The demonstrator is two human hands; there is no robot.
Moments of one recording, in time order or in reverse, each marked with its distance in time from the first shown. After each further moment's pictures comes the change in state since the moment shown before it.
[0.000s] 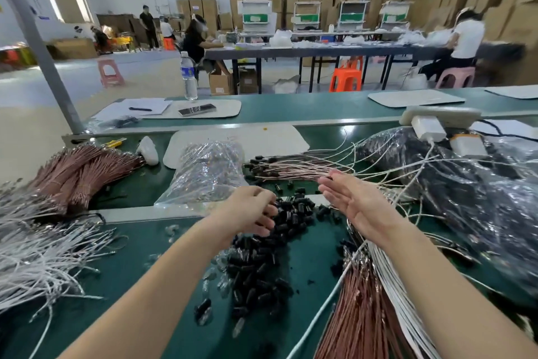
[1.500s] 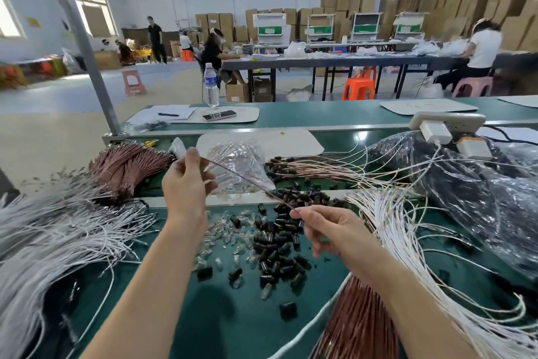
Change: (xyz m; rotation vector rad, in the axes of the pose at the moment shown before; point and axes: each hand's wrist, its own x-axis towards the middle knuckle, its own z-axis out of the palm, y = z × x) left_hand -0.065 -0.016 -0.072 -0.722 0.744 0.382; right_hand -0.106 0.036 0.060 -0.355 -0.401 -0.076
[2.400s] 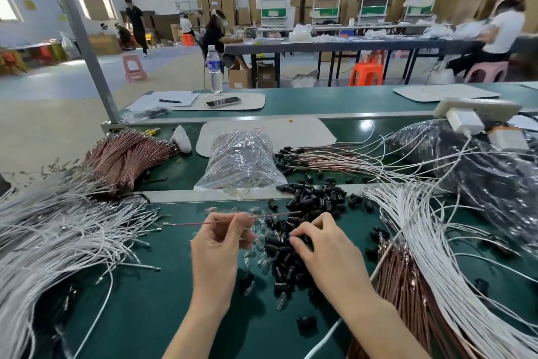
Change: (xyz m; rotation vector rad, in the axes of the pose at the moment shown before) left_hand -0.047 -0.085 -0.047 0.182 -0.236 0.122; right_hand 0.025 0.059 0.040 -1.212 0.351 -0.031
